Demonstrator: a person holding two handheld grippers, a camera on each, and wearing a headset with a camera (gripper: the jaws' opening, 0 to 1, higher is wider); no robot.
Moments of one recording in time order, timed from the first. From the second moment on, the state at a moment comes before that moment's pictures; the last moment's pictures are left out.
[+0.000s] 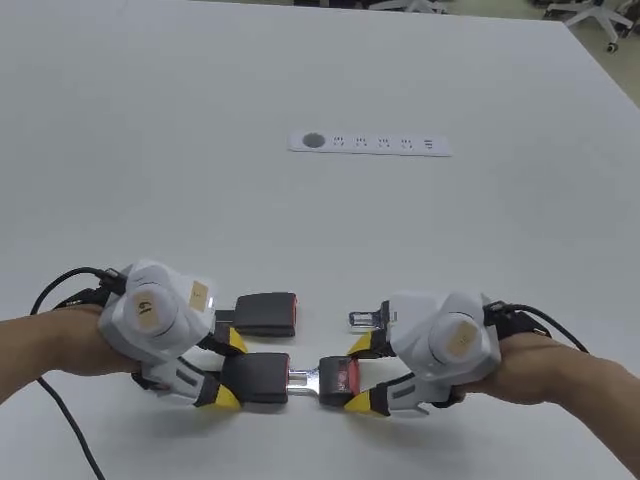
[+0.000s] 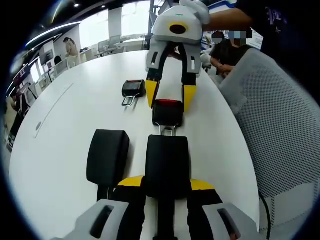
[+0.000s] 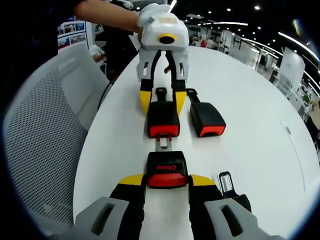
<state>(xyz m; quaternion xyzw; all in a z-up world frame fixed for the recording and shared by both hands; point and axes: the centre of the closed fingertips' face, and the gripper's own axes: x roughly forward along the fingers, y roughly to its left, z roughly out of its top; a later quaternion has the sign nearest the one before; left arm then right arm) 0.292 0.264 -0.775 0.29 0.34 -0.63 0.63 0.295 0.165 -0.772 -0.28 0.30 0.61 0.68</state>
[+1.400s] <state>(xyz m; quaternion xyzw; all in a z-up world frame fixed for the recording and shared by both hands) 0.293 0.263 -0.776 0.29 0.34 -0.62 0.64 0.296 0.175 -0.774 -0.28 0.29 0.61 0.68</state>
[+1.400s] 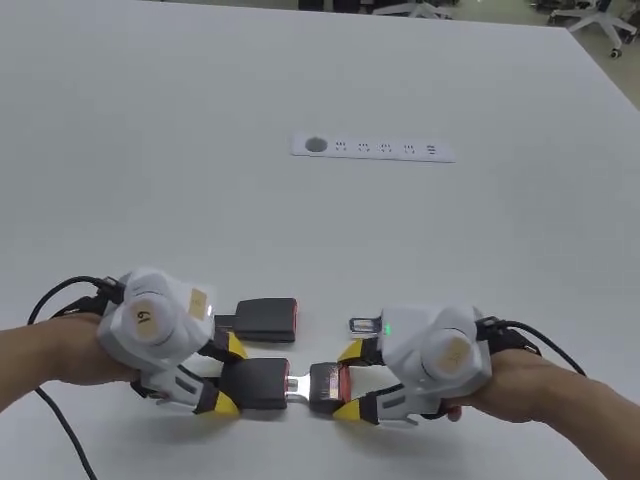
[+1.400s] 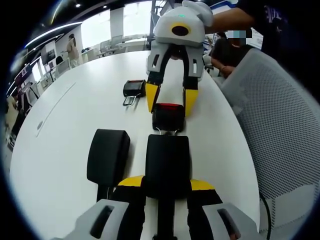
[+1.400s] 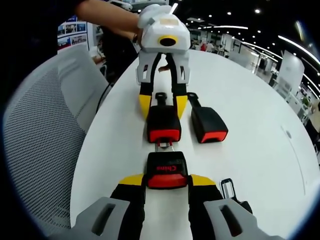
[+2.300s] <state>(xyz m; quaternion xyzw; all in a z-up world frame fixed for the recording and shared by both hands) 0.293 0.265 -0.777 0.29 0.35 -0.62 0.64 0.297 0.181 -0.776 -0.28 0.31 0.60 0.68</state>
